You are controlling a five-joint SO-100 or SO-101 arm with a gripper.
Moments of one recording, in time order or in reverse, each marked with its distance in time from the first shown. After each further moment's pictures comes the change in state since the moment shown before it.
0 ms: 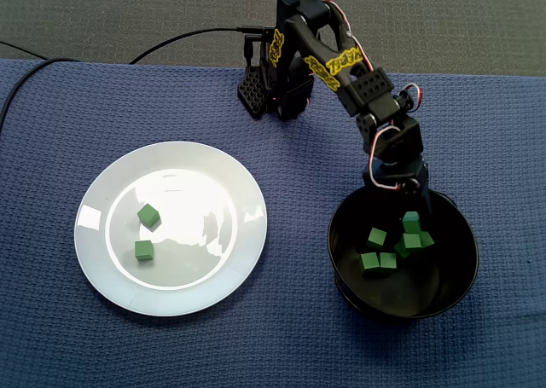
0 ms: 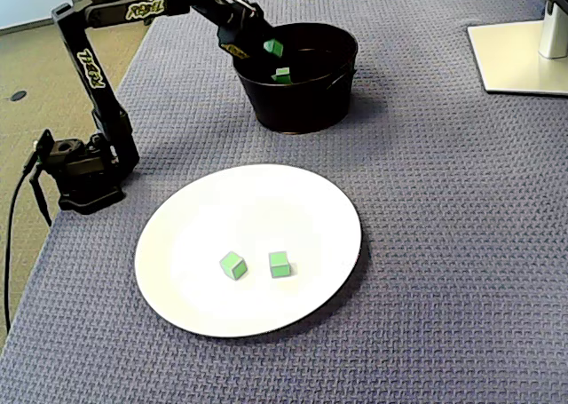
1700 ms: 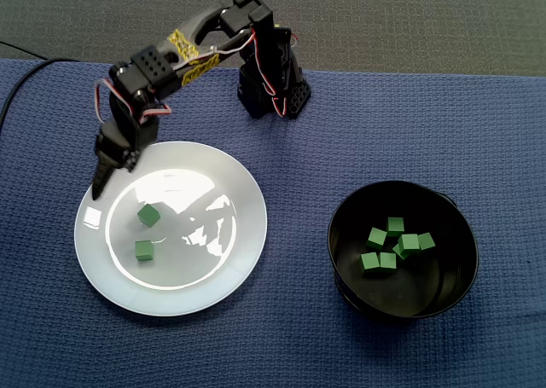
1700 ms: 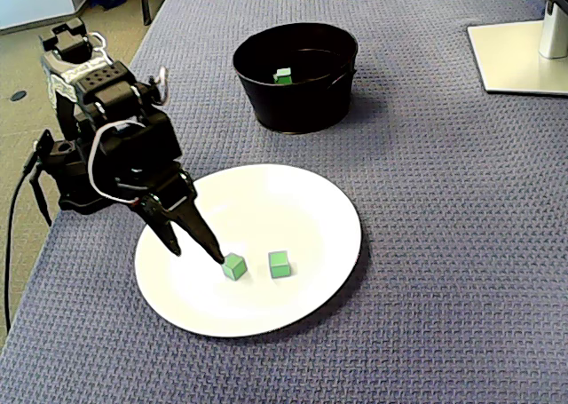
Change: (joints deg) arm 86.1 -15.3 -22.8 34.2 15.5
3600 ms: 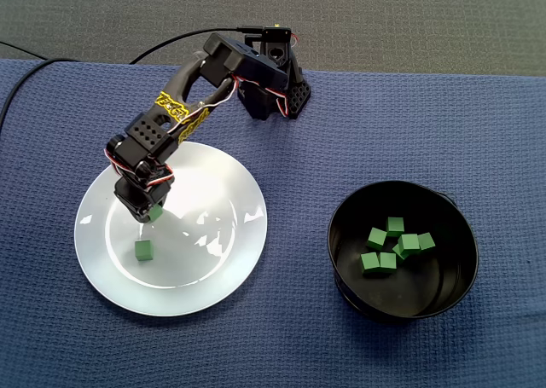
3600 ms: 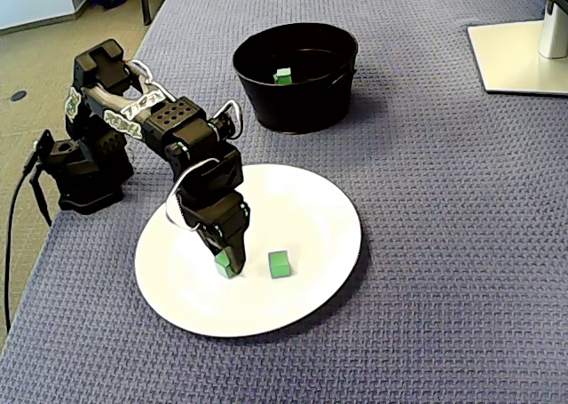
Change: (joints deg) arm -9.4 -26.1 -21.2 10.4 14.4
